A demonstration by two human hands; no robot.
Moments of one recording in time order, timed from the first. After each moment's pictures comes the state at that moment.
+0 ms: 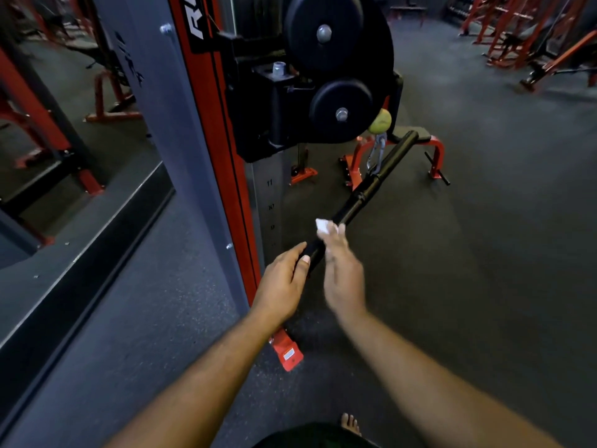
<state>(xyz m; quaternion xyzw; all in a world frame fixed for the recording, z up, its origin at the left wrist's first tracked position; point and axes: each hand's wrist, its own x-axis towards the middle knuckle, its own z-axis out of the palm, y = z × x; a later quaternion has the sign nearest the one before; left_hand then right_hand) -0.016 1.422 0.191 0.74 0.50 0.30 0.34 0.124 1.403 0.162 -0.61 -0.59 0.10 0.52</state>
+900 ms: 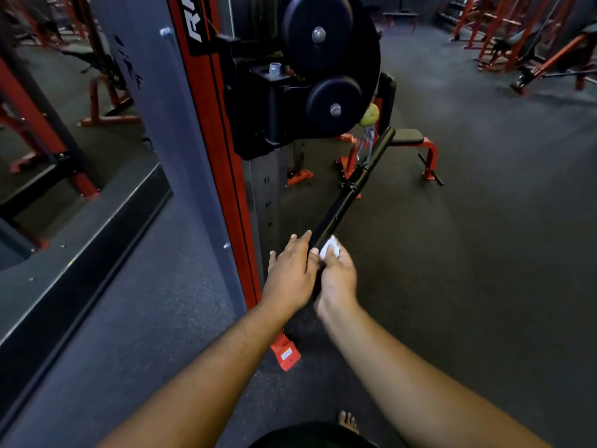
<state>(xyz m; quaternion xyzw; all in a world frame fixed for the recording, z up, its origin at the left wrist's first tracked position) 0.006 1.413 0.202 0.77 0.51 0.24 0.29 0.085 1.394 0.190 -0.51 -0.10 0.47 0.72</state>
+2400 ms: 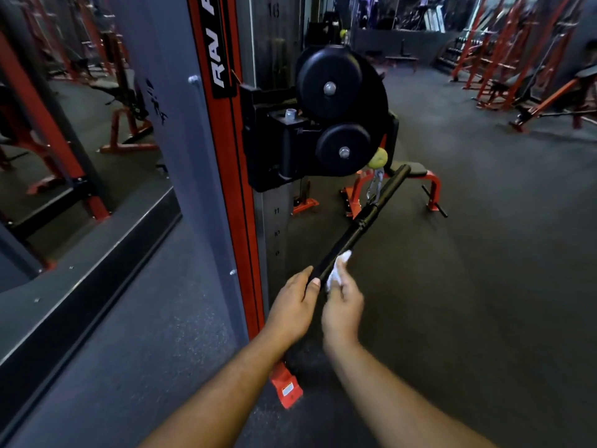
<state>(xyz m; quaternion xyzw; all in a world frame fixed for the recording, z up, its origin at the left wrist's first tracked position) -0.007 1.416 0.202 0.74 0.50 0.27 0.37 0.090 1.398 0.178 -0.59 -0.29 0.26 0.71</state>
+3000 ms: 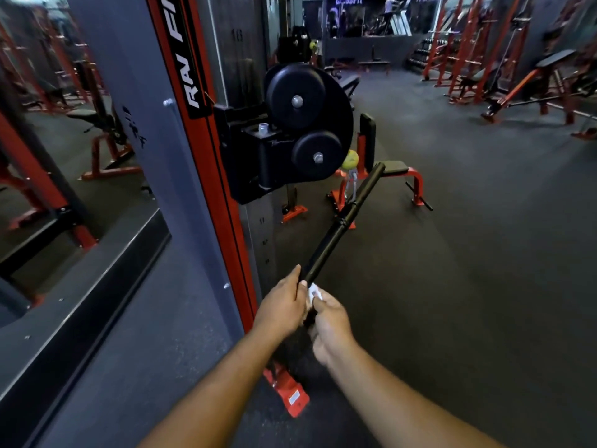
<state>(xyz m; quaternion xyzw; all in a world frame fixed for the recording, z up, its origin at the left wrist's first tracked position) -0.006 1.429 0.205 0.79 0.51 0.17 0.30 0.082 1.372 0.183 -0.51 -0.11 0.53 0.67</state>
